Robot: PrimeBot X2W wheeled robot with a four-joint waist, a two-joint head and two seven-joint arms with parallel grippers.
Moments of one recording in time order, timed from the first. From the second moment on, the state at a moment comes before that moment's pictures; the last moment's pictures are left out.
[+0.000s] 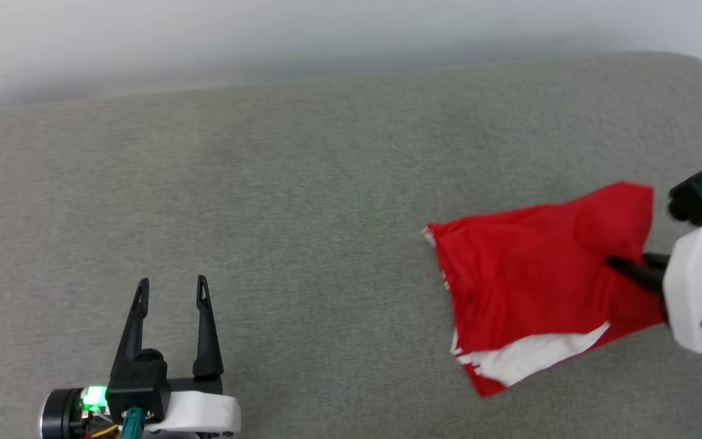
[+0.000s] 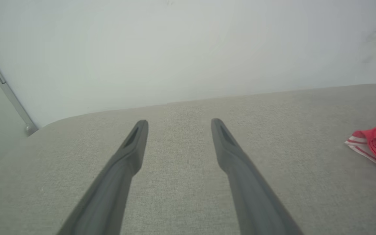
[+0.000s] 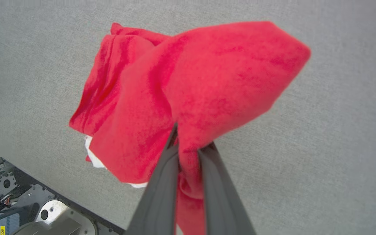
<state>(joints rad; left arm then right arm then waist) 0.06 0.08 -0.09 -0.07 -0.02 0.18 -0.26 -0.43 -0.74 0.42 0.00 0.84 0.13 0.77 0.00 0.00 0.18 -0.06</state>
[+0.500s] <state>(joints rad) -0.05 0.12 -0.05 -0.14 0.00 0.14 -0.26 -0.58 -0.93 0.33 0.16 0.61 0.13 0.67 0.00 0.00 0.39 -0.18</state>
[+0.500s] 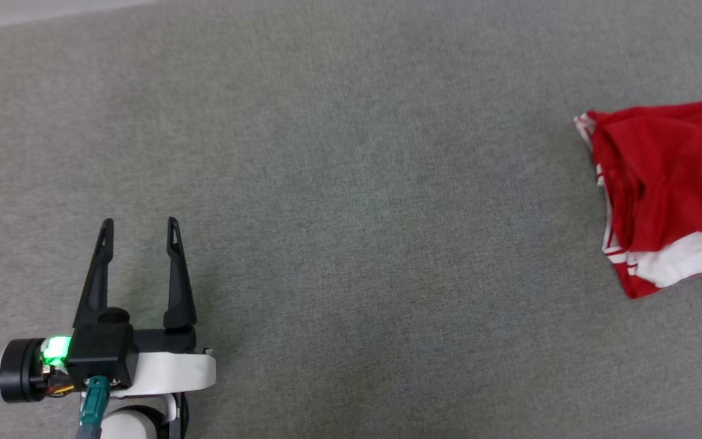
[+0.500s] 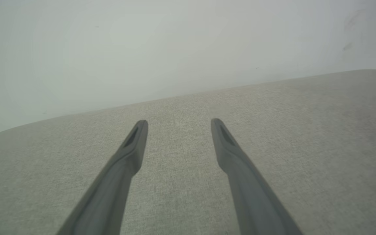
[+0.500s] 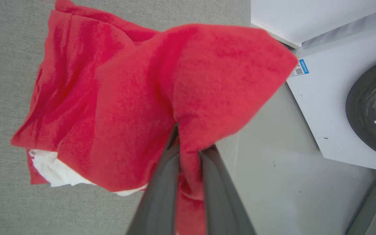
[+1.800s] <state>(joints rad) -0.02 0.11 -0.07 -0.18 -0.02 0.20 -0.26 -0.84 -0.65 0.03 0.57 0.18 0.13 0.03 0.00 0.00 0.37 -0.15</state>
